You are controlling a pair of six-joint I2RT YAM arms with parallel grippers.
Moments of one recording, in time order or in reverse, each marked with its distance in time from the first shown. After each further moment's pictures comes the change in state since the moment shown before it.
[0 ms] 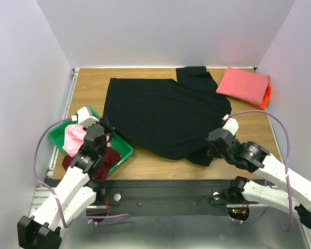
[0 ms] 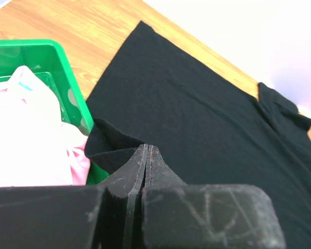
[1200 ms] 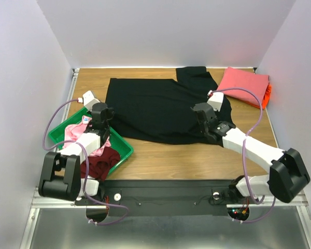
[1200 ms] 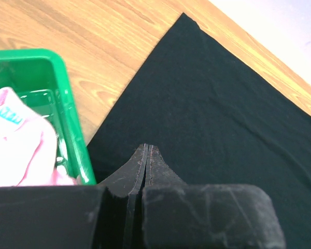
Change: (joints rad) left arm 0.228 0.651 0.119 0.392 0.124 0.021; right arm -0.235 0.488 0.006 0.783 0.362 -0.453
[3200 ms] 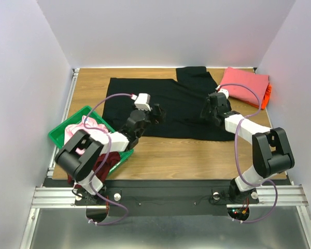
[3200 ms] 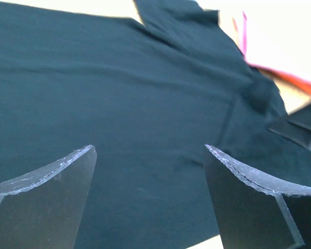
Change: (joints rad) left arm -0.473 0.262 0.087 0.374 0.199 0.165; right arm -0.368 0.284 0.077 0.142 -0.568 -0.038
